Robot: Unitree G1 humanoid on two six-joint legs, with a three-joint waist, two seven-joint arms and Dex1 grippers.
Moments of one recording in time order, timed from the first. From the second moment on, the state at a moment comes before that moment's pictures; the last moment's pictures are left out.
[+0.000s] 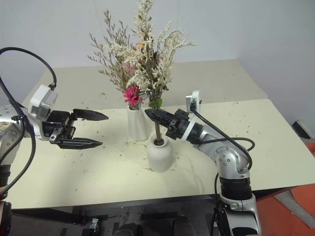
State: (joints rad) left arm -0.58 0.93 0.12 -0.02 -0.67 0.51 -1.51; right arm -0.56 -0.28 -0.07 -0.23 0.90 0.79 0.61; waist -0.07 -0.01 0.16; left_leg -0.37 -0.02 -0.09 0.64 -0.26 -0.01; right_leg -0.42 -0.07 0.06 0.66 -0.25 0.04
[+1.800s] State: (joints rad) left arm -0.49 0.92 0.12 -0.01 -0.66 0.52 -1.47; right arm -0.20 -0.75 -0.31 -0.32 0.96 0.77 0.81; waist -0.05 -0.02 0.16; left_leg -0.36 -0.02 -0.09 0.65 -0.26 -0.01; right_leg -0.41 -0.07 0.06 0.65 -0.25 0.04
